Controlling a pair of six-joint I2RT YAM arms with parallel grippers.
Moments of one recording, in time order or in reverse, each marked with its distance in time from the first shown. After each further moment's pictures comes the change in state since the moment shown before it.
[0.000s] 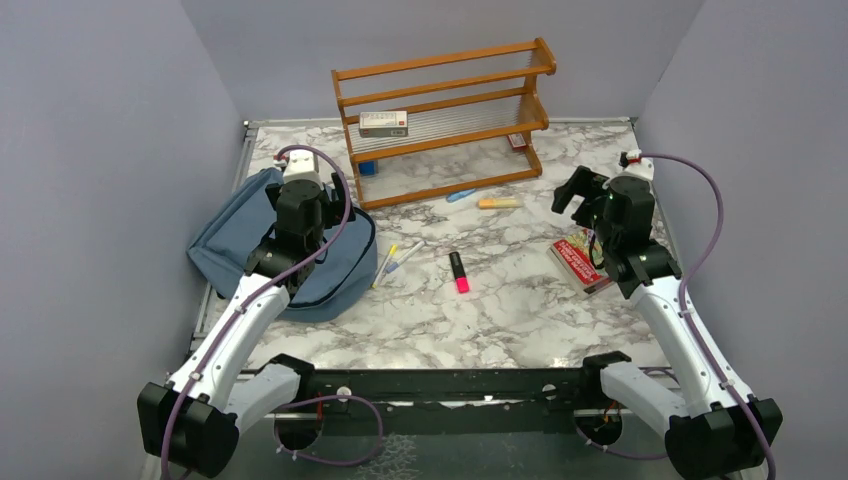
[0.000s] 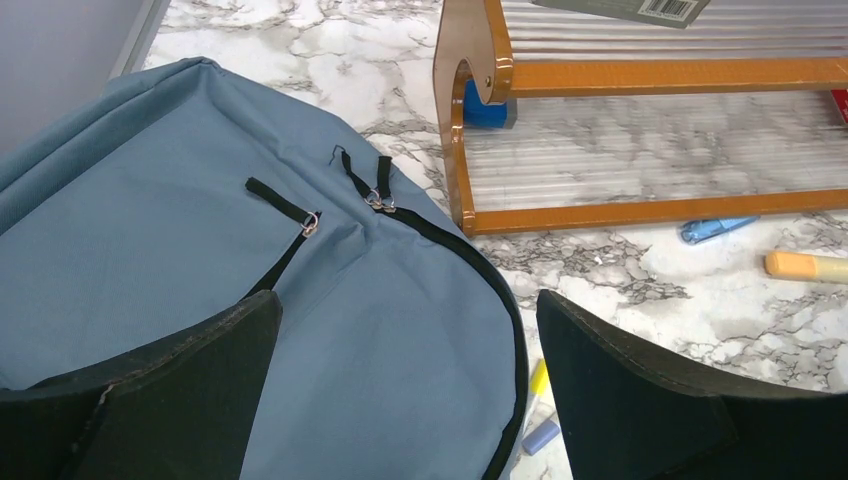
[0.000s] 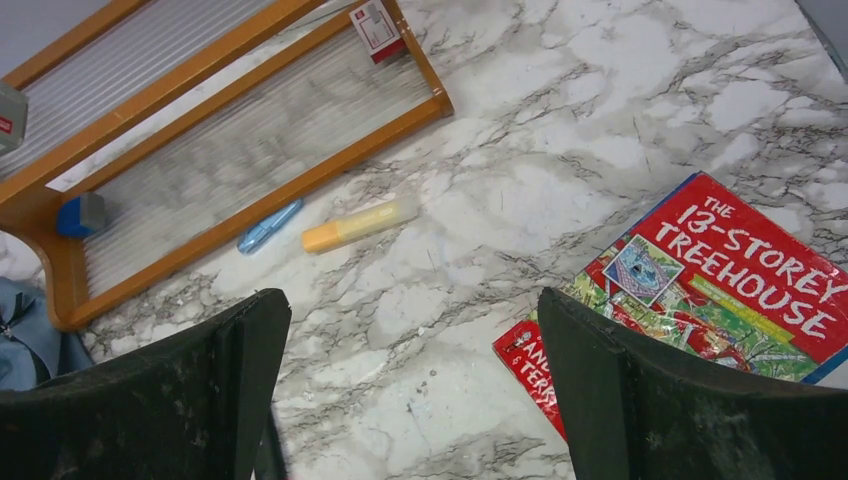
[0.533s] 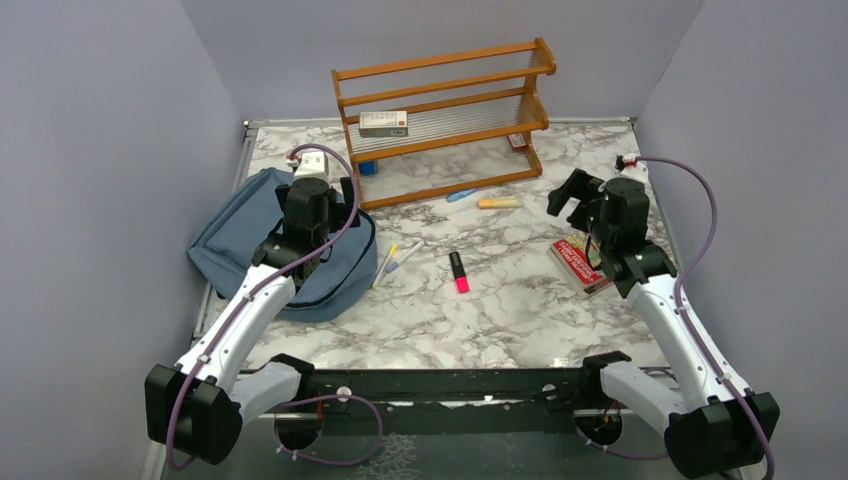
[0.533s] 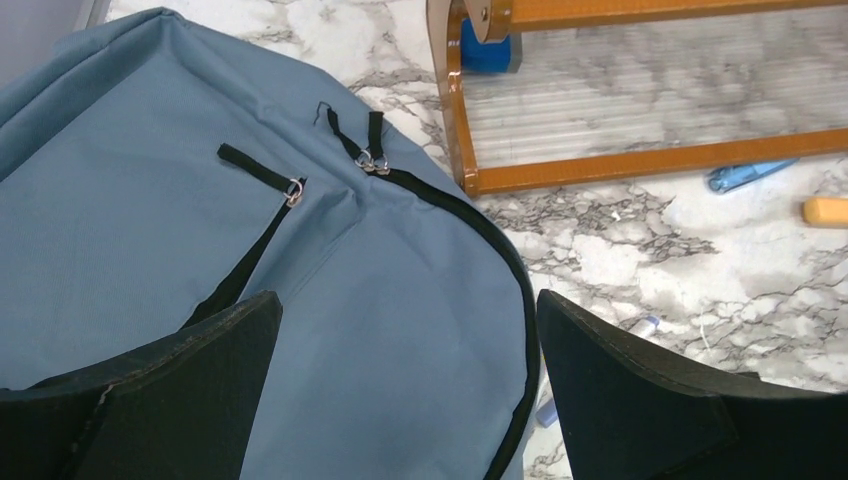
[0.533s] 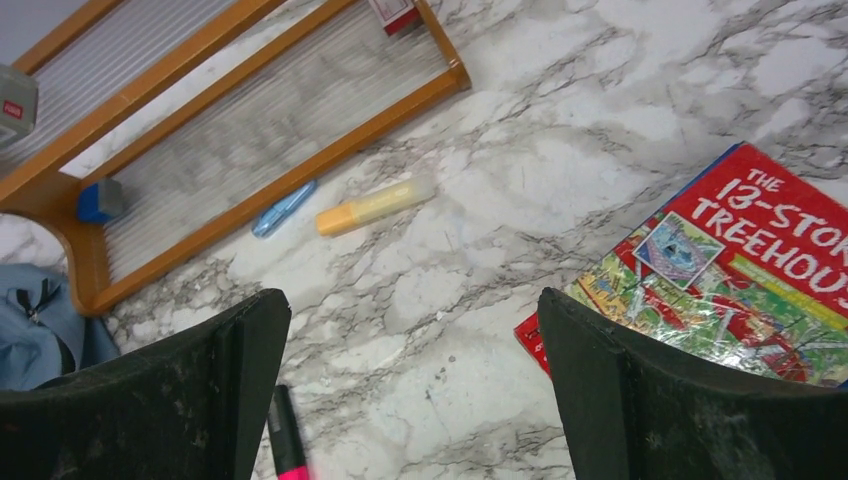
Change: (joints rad) left arm 0.000 0.065 0.000 -0.019 0.043 0.003; right arm 0.000 0.009 -0.029 0.017 -0.016 0.051
